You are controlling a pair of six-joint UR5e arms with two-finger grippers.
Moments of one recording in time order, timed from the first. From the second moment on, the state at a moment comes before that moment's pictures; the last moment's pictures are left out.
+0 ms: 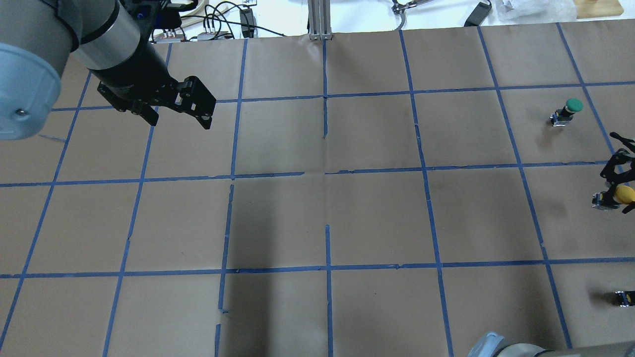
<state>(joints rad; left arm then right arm) -1.59 -1.54 -1.60 -1.52 1.51 0.13 0.82 -1.40 1.89 -1.84 -1.64 -2.97</state>
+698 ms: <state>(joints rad) -1.59 -1.53 -1.59 -1.52 1.51 0.13 0.85 -1.27 1.80 -1.80 -1.68 -3.19</state>
